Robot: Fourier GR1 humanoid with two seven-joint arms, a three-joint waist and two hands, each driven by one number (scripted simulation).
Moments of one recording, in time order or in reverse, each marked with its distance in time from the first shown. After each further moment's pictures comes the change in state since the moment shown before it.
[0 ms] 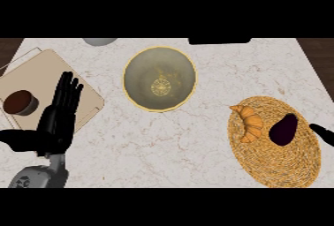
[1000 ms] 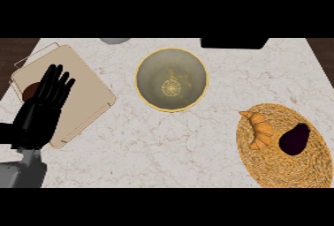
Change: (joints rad) left arm -0.026 0.089 0.100 0.007 0.191 -0.229 0.051; right arm -0.142 -0.394 0.189 0.217 -0.042 0.617 0.769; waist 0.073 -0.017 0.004
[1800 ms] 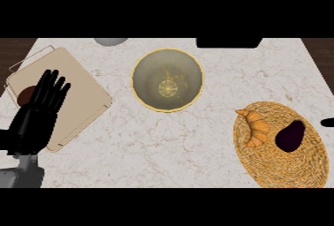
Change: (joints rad) left arm 0.041 -0.031 0.049 -0.008 -0.028 -0.039 -0.002; right arm -0.196 0.052 0.022 0.078 -0.048 0.076 0.143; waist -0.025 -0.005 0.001
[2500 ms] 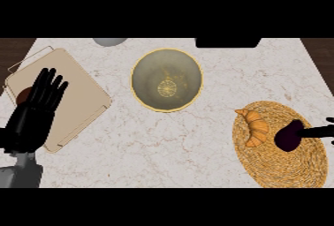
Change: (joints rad) left arm -0.015 -0.022 0.050 0.014 -0.025 -0.042 0.014; right arm 0.130 0.120 0.049 -0.216 0.183 -0.160 -0.006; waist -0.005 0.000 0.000
